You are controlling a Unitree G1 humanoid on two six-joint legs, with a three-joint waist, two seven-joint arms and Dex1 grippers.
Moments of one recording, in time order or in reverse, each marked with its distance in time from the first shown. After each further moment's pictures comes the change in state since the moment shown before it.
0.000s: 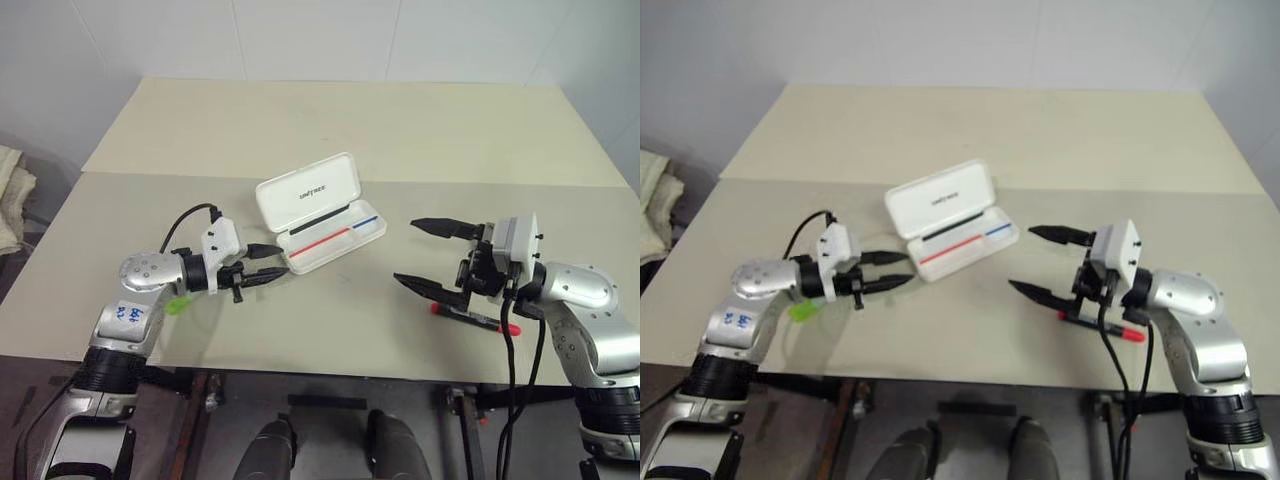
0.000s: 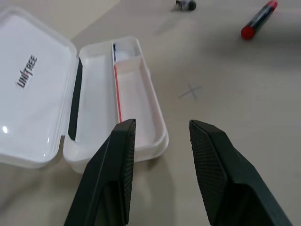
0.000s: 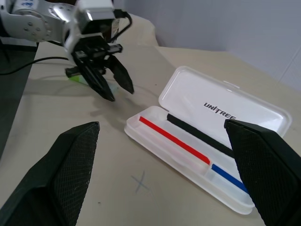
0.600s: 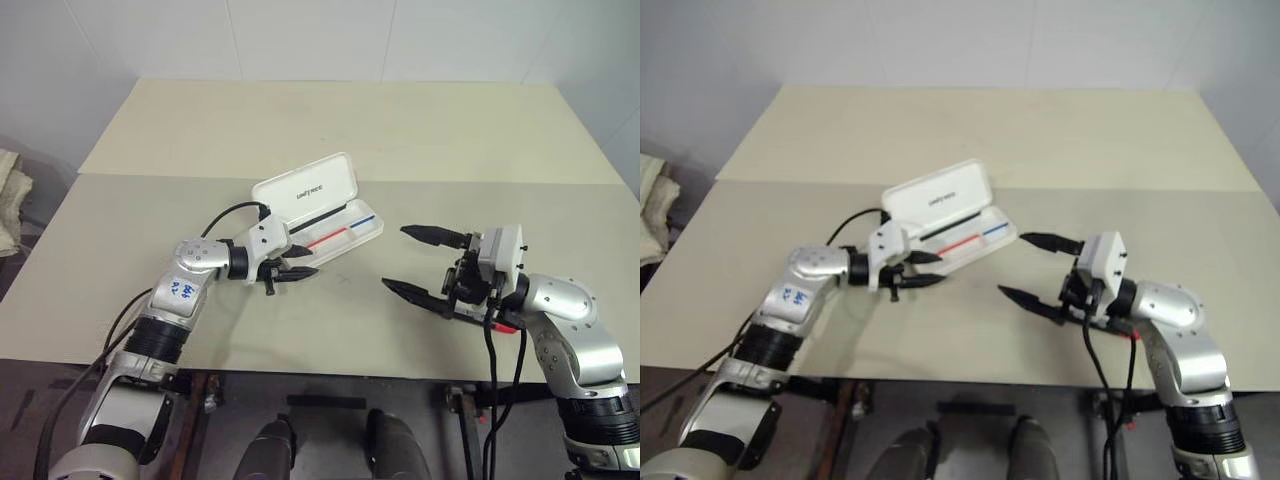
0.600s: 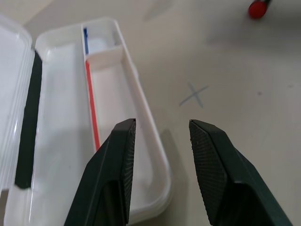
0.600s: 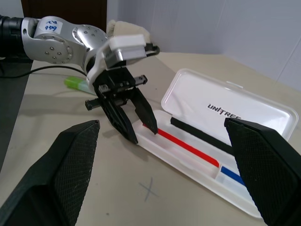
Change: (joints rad) left arm -0.159 -0.104 -0.127 0.166 0.142 0.031 0.006; right arm 0.027 0.077 0.028 -0.028 -0.024 -0.023 -0.057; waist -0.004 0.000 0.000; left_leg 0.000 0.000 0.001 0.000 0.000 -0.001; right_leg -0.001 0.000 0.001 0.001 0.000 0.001
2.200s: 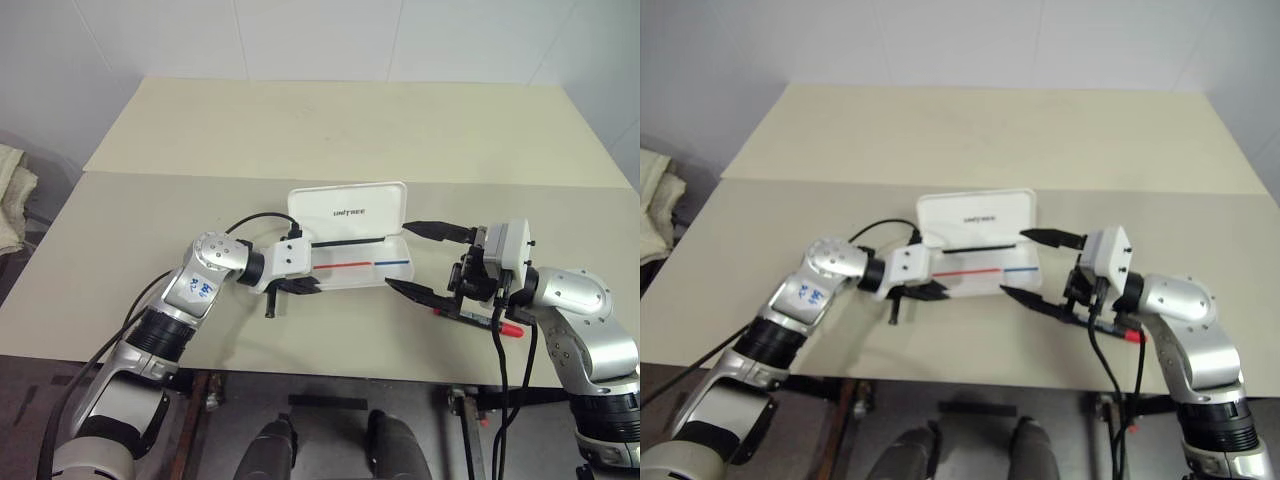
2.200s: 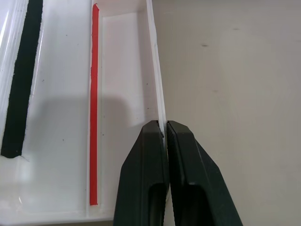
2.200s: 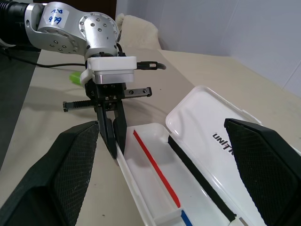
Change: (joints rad) left arm -0.025 0.047 -0.141 -0.151 0.146 0.067 -0.167; right arm -0.020 -0.060 -0.009 -0.024 0.008 0.025 0.022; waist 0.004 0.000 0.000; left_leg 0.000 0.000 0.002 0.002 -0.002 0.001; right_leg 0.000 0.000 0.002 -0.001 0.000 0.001
